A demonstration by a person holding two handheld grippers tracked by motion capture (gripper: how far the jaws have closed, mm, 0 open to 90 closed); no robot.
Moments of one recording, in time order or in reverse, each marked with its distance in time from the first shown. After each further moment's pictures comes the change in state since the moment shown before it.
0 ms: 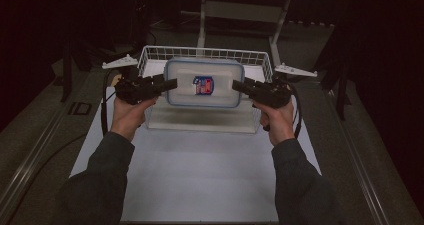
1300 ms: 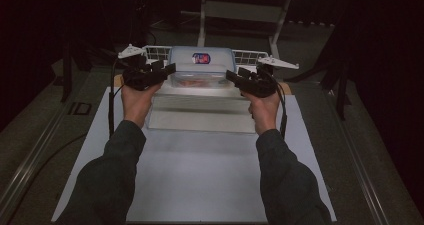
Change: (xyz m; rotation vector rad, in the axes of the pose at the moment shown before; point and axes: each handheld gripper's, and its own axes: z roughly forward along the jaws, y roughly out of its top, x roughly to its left) left arm 0.017 0.014 0.028 -0.042 0.272 0.033; right arm -0.010 0.006 0.044 -0.001 -0.266 -0.053
